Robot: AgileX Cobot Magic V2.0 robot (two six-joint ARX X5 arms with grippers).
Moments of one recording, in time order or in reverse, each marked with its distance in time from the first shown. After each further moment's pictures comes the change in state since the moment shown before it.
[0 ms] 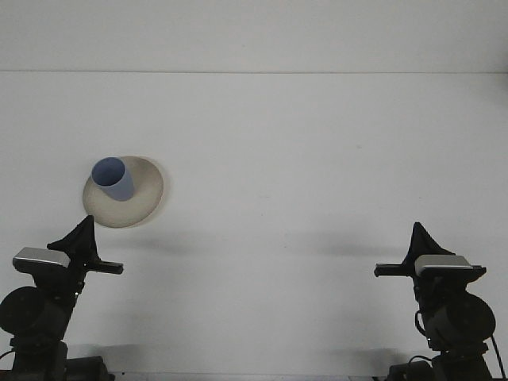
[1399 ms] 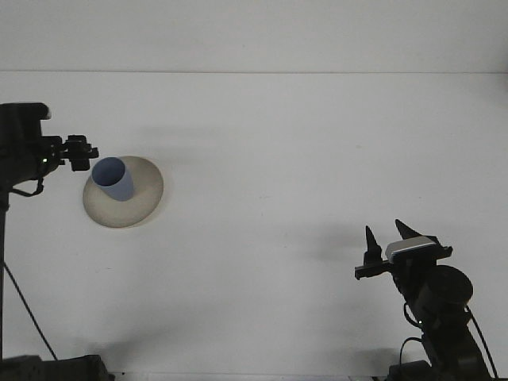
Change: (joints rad) left arm 0.081 1.043 1.279 -0.933 0.052 0.038; right arm 0.011 0.160 0.000 -0.023 -0.204 -0.063
